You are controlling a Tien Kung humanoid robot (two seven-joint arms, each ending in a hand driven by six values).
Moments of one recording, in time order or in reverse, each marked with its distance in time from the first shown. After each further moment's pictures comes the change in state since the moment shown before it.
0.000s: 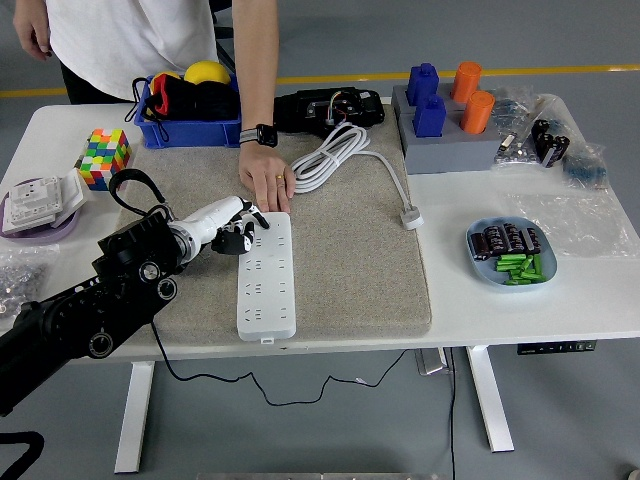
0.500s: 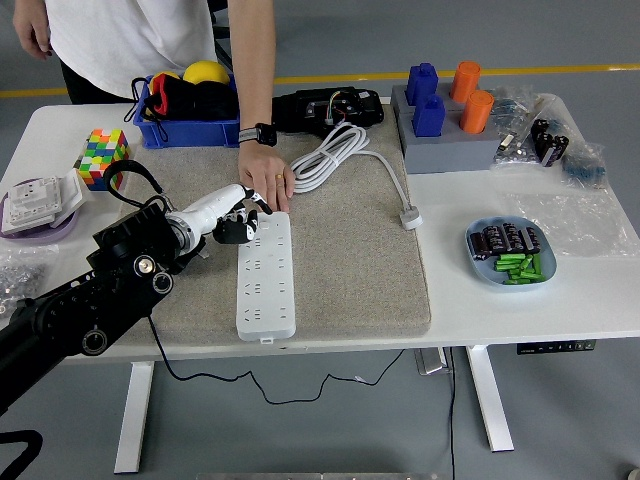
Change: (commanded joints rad) left arm 0.015 0.019 -0.102 -0.083 0.034 0.011 -0.014; right arm 0.000 0.001 0.001 0.001 -0.002 0.000 0.000
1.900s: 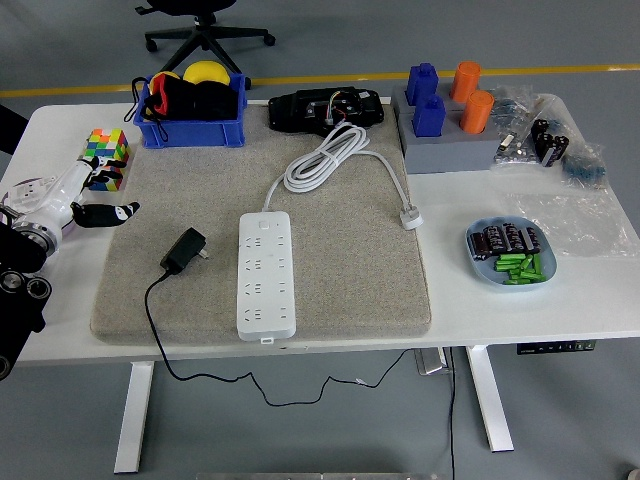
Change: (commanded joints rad) left arm 0.297 0.063 -0.554 -0.076 0.171 0.029 -0.099; right arm 0.000 0.004 0.008 0.001 -0.008 0.000 0.000
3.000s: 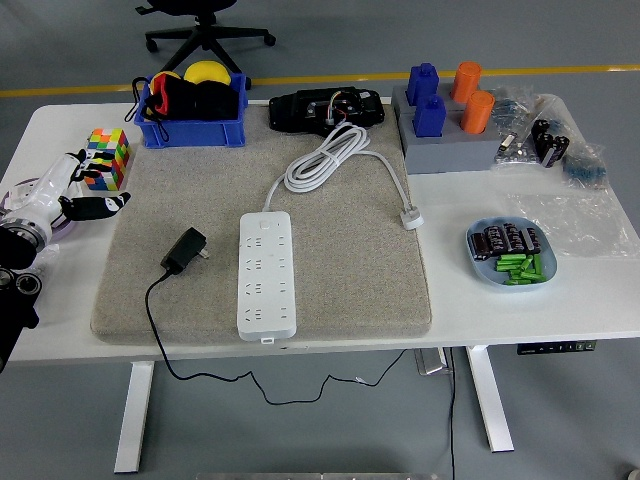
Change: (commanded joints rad) left arm -0.005 -0.006 -0.047 -0.013 -0.007 -0.001 -0.003; right arm 0.033 -0.008 -0.020 -0.002 0.003 0.001 0.000
